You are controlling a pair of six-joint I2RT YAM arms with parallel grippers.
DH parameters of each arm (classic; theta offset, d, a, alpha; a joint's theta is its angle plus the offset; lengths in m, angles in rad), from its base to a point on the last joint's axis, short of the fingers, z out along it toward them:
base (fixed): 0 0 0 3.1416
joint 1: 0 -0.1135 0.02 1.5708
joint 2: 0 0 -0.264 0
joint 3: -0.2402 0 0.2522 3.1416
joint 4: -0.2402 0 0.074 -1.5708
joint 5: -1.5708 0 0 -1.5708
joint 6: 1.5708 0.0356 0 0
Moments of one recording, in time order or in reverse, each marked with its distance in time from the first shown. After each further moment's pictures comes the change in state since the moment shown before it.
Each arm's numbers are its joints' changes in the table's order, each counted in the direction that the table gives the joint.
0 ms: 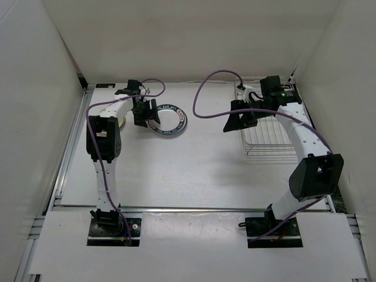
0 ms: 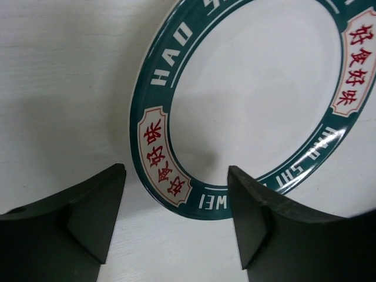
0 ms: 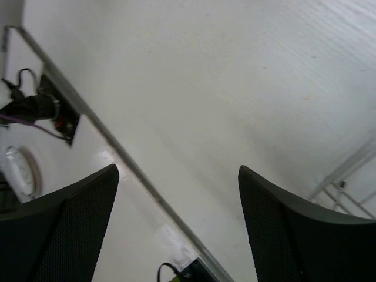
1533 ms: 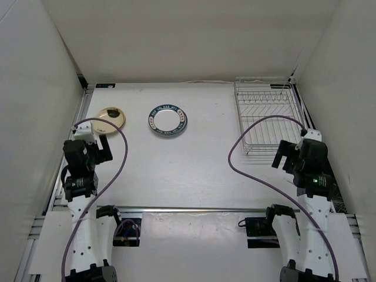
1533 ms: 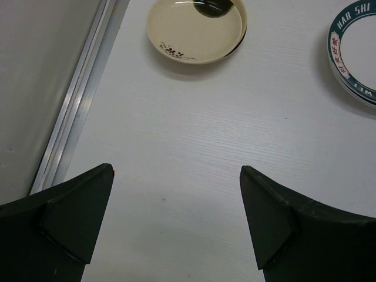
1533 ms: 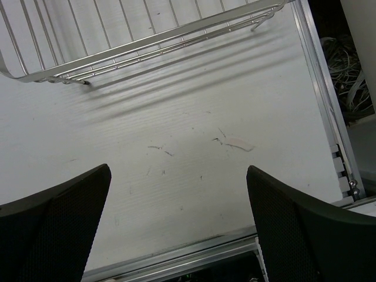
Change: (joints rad) left arm -0.373 -1.626 1.154 0.272 0.286 0.327; right arm 0.334 -0.979 0.741 0.150 -0.861 0.189
